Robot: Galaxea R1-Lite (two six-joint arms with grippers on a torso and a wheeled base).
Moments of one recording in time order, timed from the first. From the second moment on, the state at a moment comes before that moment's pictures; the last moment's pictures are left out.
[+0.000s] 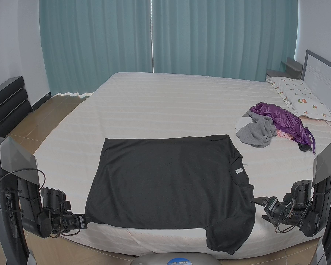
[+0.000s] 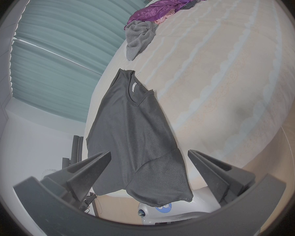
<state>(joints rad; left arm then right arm) 0.02 2.35 -0.20 -1.23 -0.13 -0.20 0.10 2.28 -0.02 -1.55 0.22 0.93</state>
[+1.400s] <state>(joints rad) -0.02 2.37 -0.24 -1.23 -0.14 -0.24 0.10 2.27 -0.02 -1.55 0.21 0.93</state>
